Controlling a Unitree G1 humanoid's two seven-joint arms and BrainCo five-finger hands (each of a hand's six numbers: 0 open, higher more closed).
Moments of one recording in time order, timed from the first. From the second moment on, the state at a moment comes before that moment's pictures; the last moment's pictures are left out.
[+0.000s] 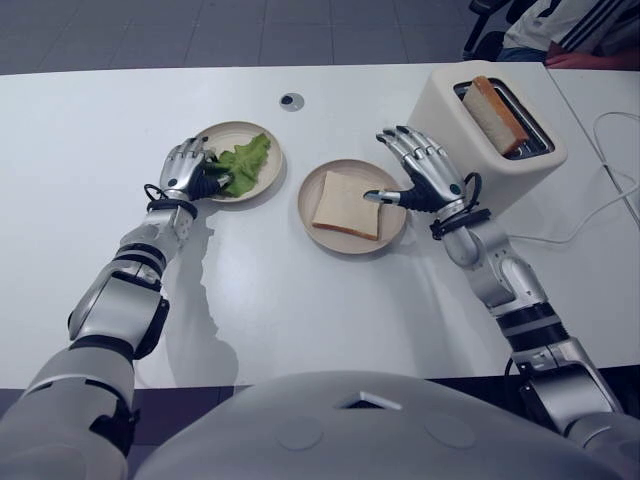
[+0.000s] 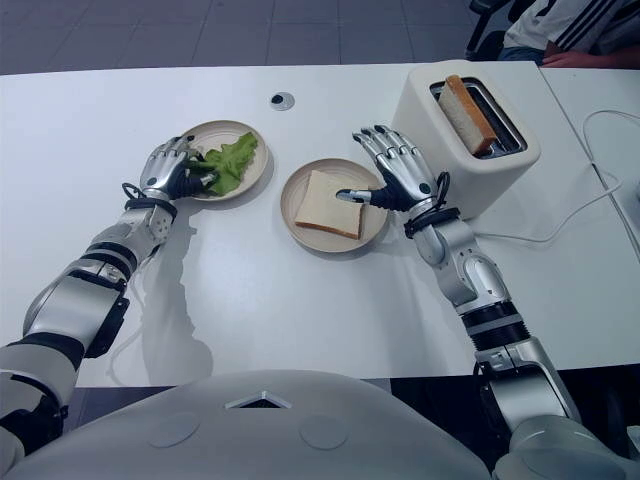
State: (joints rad) left arm -0.61 0.47 -0.38 1.20 0.80 -0.32 0.51; right arm -0.12 -0.52 0.26 -0.01 -0.84 -0.17 -0.16
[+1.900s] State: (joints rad) left arm -0.41 0.23 -0.38 0.72 0.49 -0.63 0.05; right arm -0.12 -0.62 -0.11 0.12 -0.78 -0.13 -0.21
